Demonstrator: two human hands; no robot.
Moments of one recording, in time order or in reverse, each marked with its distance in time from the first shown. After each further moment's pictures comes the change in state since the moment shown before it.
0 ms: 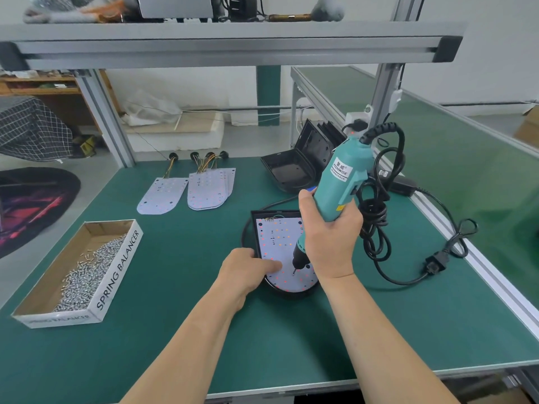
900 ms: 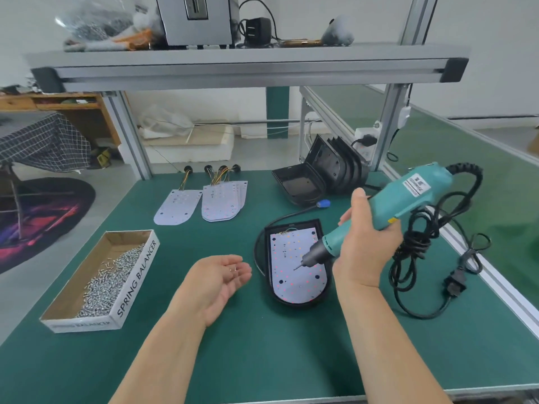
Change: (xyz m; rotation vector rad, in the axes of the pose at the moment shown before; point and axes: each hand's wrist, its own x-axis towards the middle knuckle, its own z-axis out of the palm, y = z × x) left_hand -0.034 0.007 -0.065 -0.699 -0.003 -0.079; right_hand 0.012 -0.026 -0.005 0.296 0.346 0.320
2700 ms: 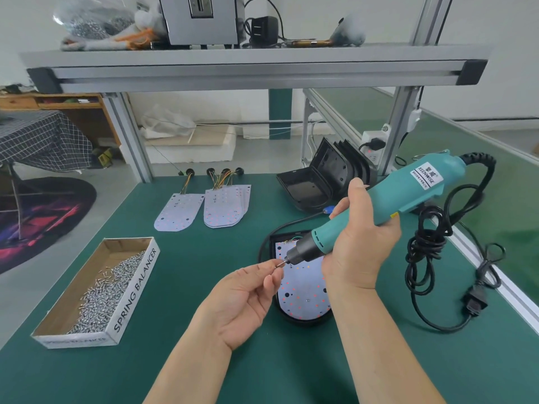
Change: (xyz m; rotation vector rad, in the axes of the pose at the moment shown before) left_hand -0.016 0.000 0.028 -0.396 -0.275 -0.218; right_hand -0.014 -0.013 0.038 0.167 -0.084 0.030
